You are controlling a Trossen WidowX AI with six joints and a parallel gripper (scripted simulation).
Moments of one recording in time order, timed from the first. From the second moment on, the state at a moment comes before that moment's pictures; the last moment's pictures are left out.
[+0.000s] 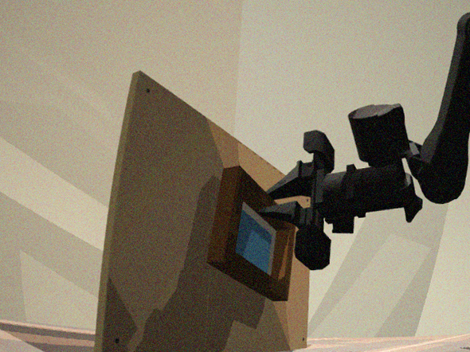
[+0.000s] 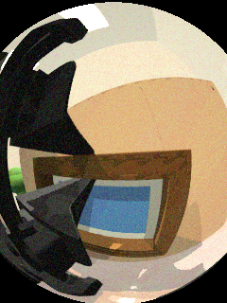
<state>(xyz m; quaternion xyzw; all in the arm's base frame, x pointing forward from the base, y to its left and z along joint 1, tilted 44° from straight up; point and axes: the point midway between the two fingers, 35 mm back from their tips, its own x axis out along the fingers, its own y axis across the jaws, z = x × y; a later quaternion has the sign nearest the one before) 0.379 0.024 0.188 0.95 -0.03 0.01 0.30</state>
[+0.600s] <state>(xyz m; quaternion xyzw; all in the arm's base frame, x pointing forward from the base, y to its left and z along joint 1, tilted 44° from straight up) 0.379 0.026 0.192 0.95 -0.03 0.00 0.30</state>
